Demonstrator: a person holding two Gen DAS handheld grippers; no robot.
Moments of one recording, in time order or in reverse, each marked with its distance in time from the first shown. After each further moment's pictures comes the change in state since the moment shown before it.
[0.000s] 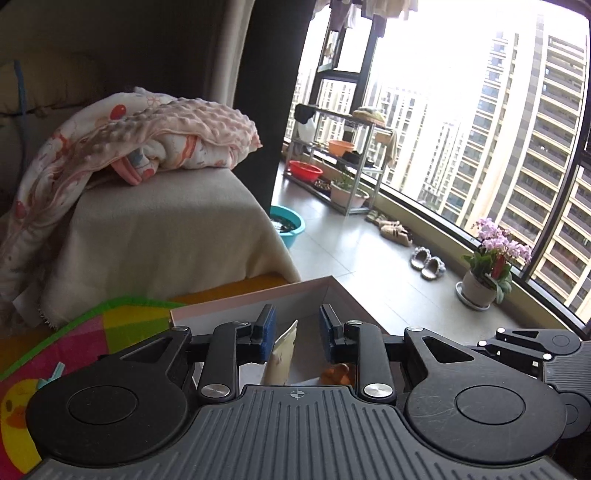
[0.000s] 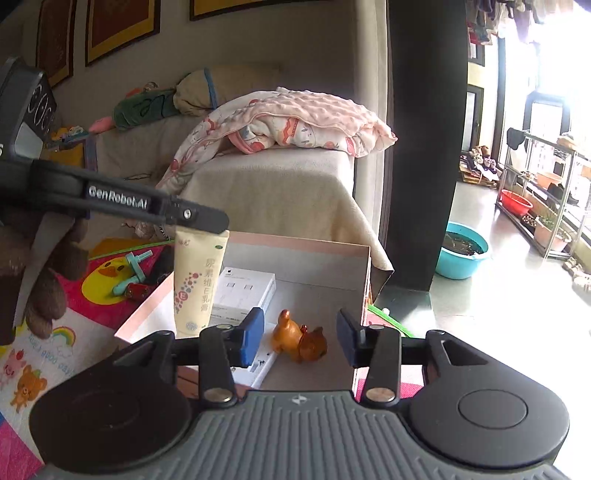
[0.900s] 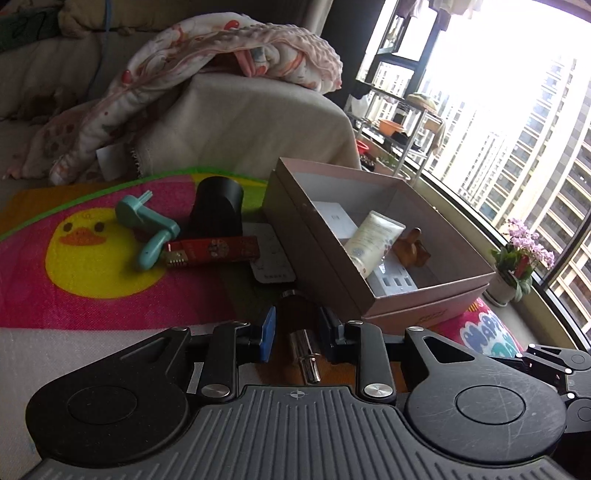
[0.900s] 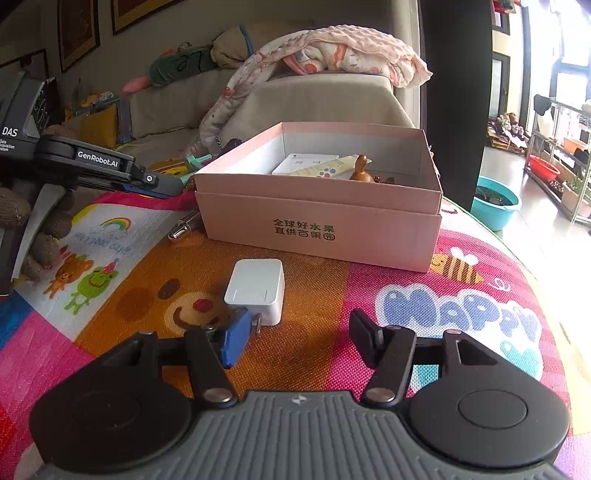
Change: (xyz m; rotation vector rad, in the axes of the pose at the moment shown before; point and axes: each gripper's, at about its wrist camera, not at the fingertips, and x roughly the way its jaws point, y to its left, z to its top) left arm -0.052 0.056 -0.124 -0.174 0.094 0.089; right arm -0.025 0.045 -0.112 0.007 0.109 0.101
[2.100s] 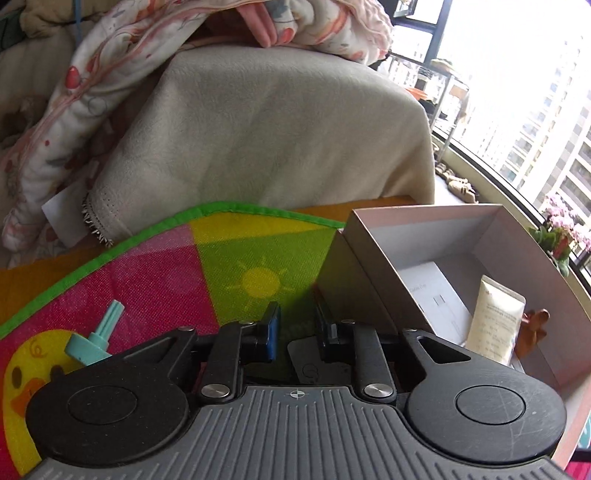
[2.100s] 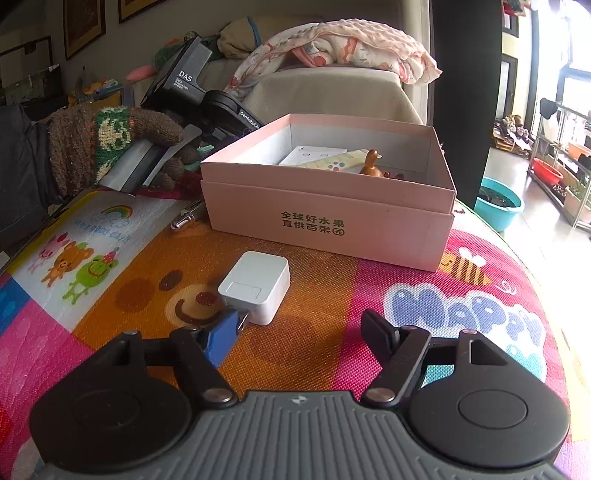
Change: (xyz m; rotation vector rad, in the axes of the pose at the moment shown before) left arm 0.126 0.041 0.091 0.073 0.113 0.078; right arm 0.007 0.006 0.002 -0.040 0.027 -0.002
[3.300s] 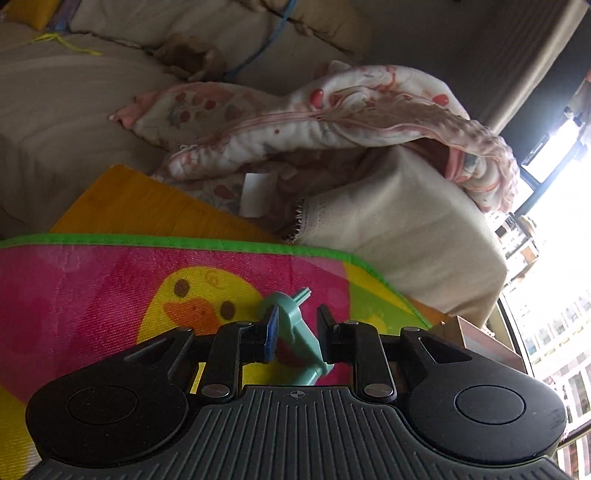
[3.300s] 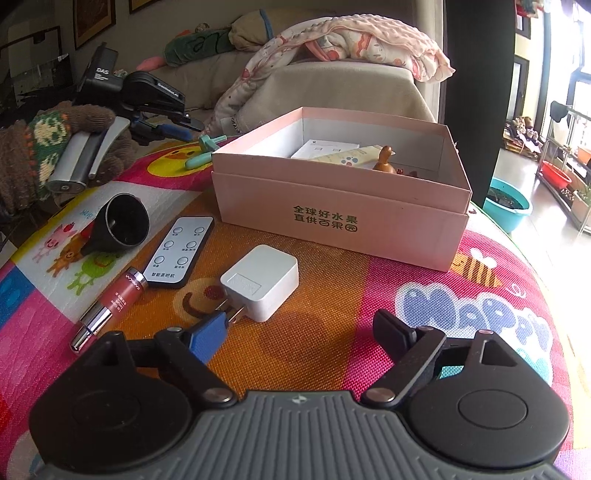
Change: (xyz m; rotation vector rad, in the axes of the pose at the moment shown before) left arm -0.080 0.092 -0.028 -0.602 -0.194 0.121; right arm 0.005 0.005 0.002 -0.033 0.023 0.020
